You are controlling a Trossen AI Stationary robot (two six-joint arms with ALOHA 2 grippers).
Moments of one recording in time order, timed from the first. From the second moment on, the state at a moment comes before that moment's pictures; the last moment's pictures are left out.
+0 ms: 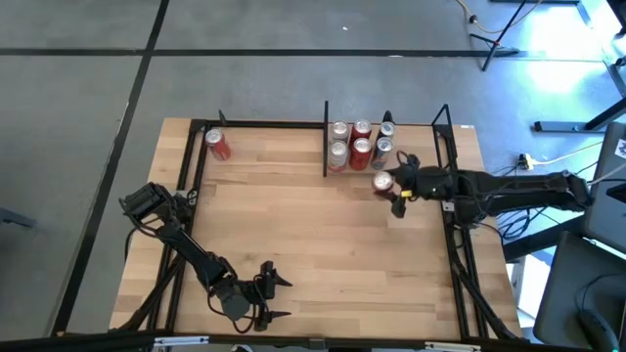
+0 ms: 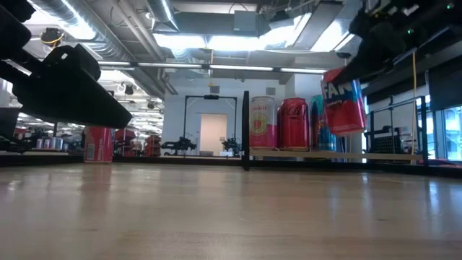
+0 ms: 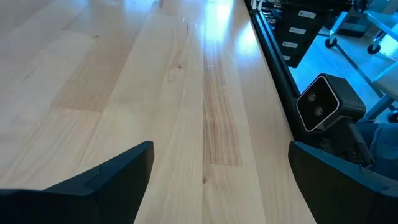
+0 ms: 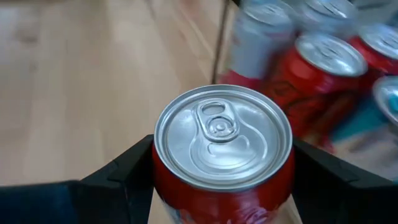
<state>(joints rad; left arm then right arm) -0.80 1.87 0.81 0.50 -0.64 -0.59 -0.04 0.78 0.54 -0.33 0.28 0.10</state>
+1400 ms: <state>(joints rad) -0.80 1.87 0.81 0.51 -0.64 -0.59 -0.34 0.56 0.48 -0.37 0.06 0.17</state>
